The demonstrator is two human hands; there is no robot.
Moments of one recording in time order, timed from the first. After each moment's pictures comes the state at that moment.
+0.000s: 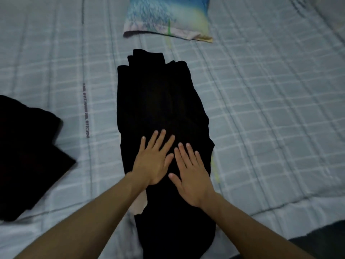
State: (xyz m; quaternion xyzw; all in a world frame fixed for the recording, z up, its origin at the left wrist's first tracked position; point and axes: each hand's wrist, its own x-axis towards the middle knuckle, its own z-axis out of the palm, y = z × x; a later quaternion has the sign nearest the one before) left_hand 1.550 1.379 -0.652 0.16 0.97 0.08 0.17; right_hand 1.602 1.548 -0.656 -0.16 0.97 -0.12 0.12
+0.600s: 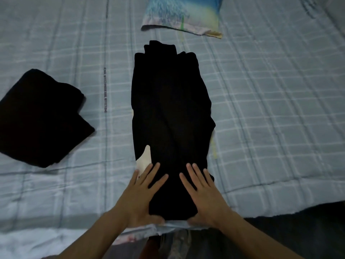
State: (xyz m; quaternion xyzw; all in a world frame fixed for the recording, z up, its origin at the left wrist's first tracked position) left_hand 1.752 1.340 -0.625 0.22 0.94 0.11 0.24; right_hand 1.734 1.602 -0.645 -0.32 0.93 -0.02 0.20
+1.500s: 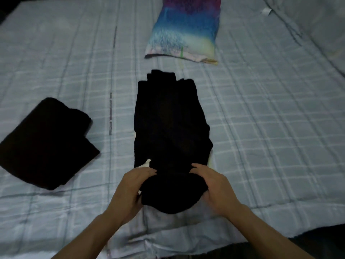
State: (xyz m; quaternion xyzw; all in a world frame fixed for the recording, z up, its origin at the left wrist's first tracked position) left_hand 1.702 1.329 -0.563 0.15 0.90 0.40 -0.01; right_hand 1.664 1.611 -0.572 -0.23 0.90 -0.36 0.02
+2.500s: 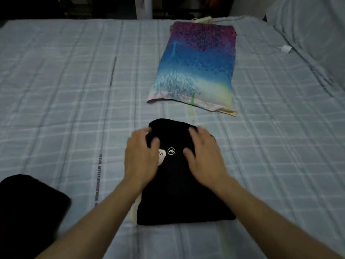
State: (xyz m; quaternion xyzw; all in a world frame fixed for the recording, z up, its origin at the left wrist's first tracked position) left_hand 1.301 1.306 -0.528 -0.13 0.90 0.40 -0.12; right_hand 1.276 1.496 -0.524 -0.12 0.97 -0.20 0.04
